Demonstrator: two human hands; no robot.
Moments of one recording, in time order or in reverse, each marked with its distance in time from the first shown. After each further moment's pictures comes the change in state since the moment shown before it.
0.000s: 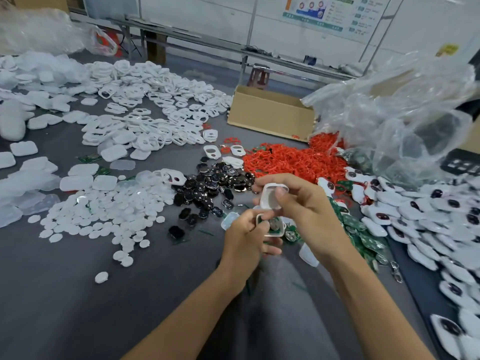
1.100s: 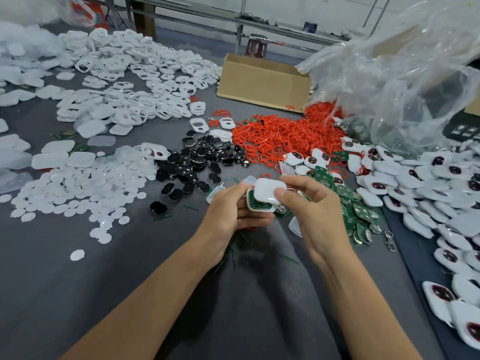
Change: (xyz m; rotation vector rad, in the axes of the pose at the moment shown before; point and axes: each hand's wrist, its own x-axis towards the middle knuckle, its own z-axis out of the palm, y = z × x) left_hand 0.013 -0.016 0.002 -0.197 -0.042 -0.131; right_hand -0.037 0.043 -0.016 0.275 0.427 0.221
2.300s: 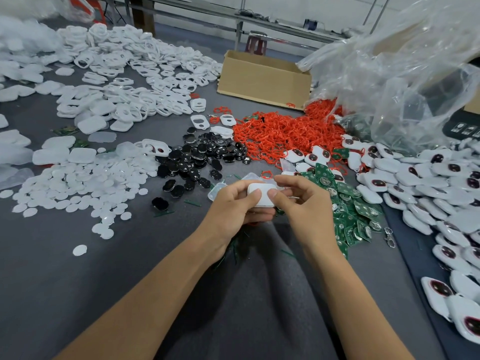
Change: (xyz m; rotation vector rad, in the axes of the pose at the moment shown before) left_hand -0.002 -0.003 -0.003 0.120 -0.081 0.070; right_hand 0.003 0.012 0.006 -0.396 0.051 -0.084
